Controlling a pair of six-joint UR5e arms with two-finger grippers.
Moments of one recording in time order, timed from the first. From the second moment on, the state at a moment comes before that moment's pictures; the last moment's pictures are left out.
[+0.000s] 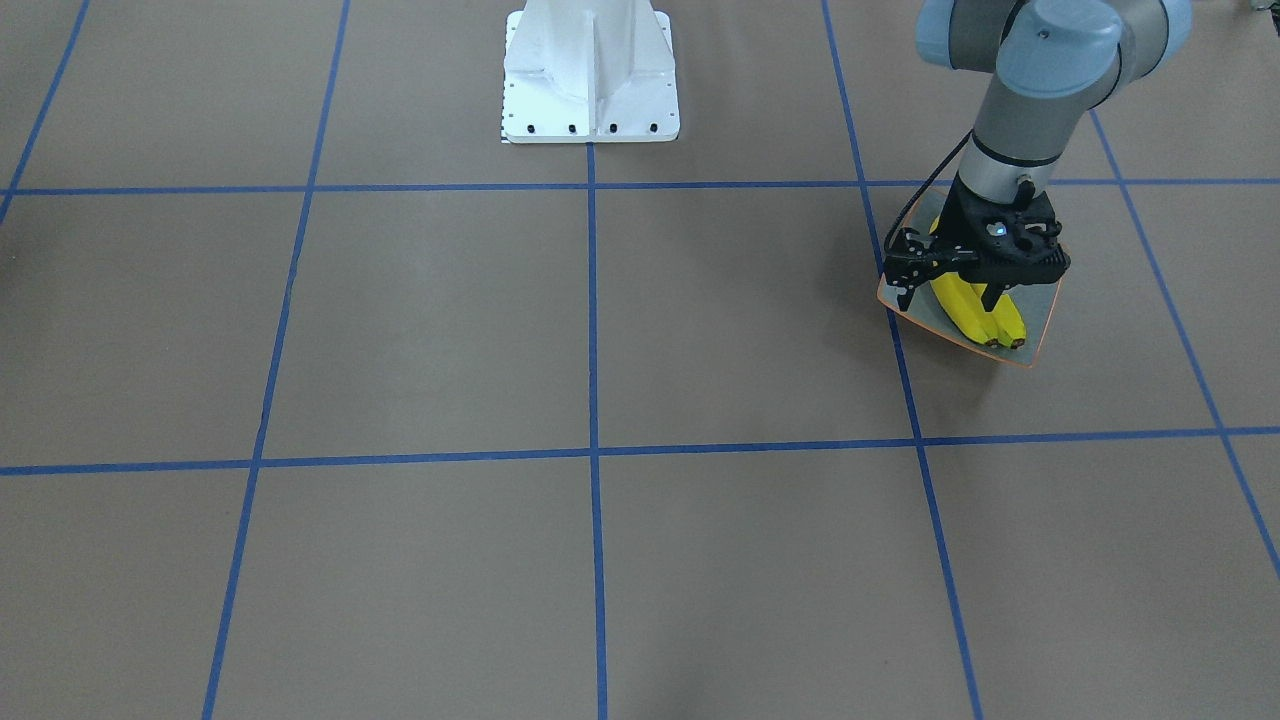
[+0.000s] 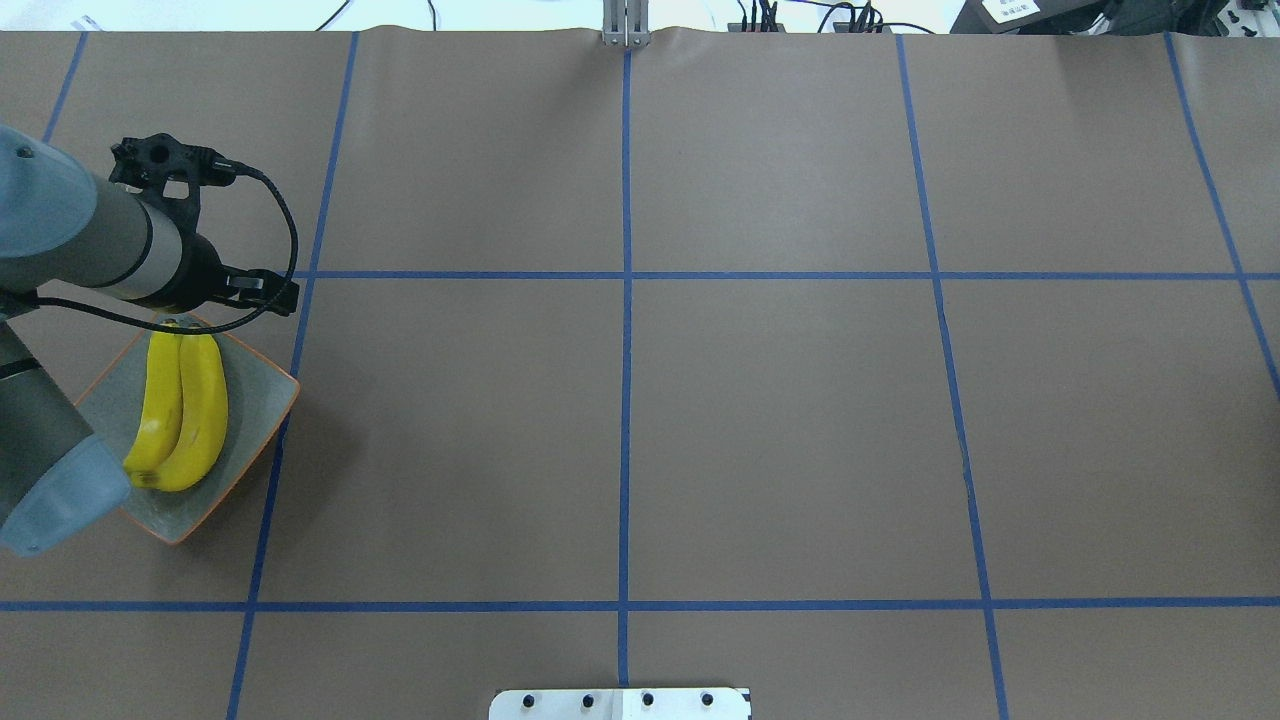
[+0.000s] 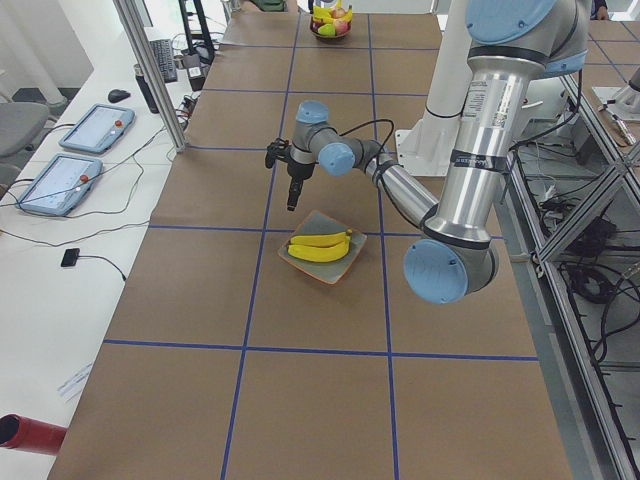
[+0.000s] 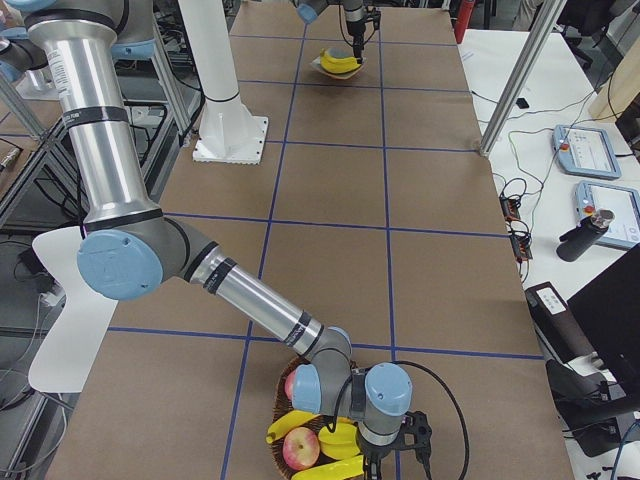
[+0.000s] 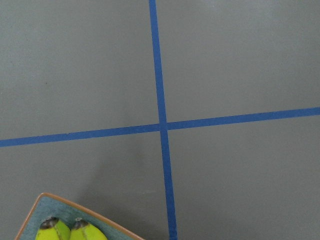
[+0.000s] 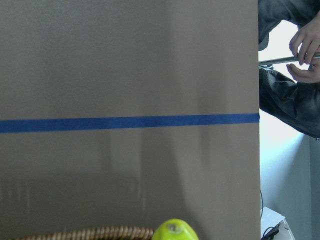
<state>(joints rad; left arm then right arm) -0.80 -1.78 -1.97 -1.66 -1.87 -0.88 1.64 -1.34 0.77 -1.04 2.04 -0.05</state>
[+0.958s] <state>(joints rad) -0.80 -1.78 -1.94 -1.70 -1.87 -0.88 1.62 -1.34 0.77 -1.04 2.04 -0.05</state>
